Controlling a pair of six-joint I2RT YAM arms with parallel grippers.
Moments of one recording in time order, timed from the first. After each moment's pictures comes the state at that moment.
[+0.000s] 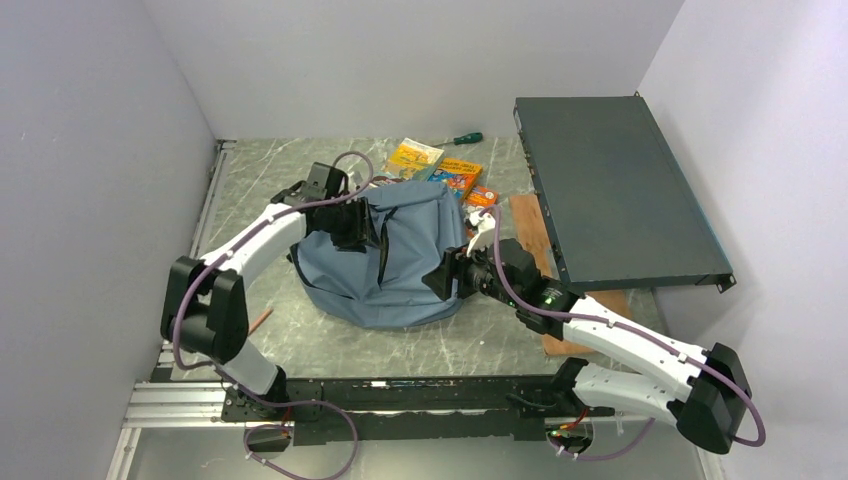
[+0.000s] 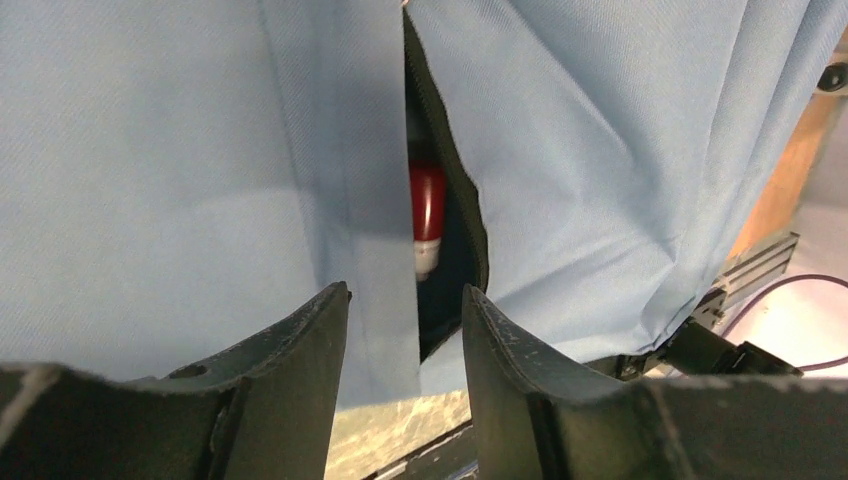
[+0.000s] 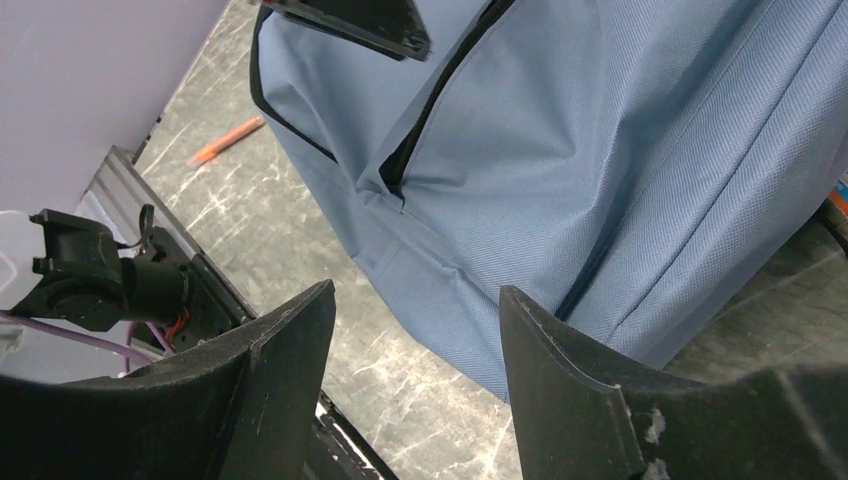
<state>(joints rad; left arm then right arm) -0.35 1.61 1.19 -0.57 0.38 -0.50 0.86 0.99 0.67 -0.05 -0.01 0.50</state>
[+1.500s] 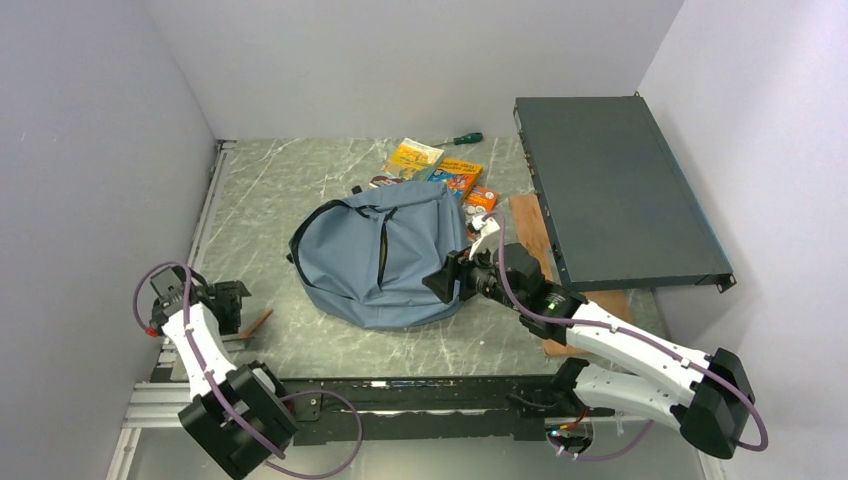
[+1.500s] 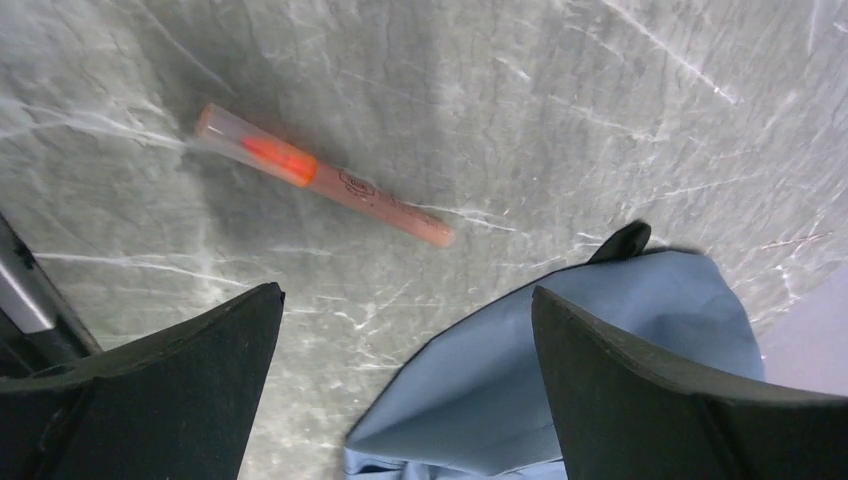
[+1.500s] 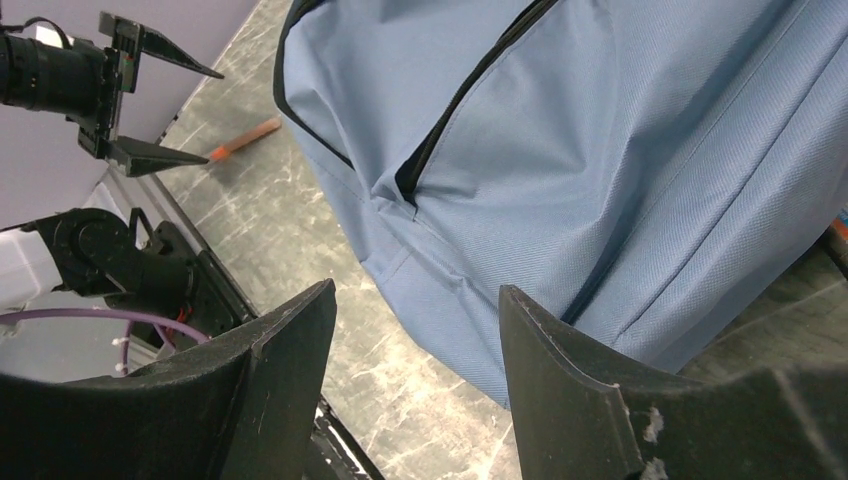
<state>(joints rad) 0.72 0.93 0.59 -0.88 0.14 -1.02 0.86 0.96 0.63 0.02 -0.04 0.47</state>
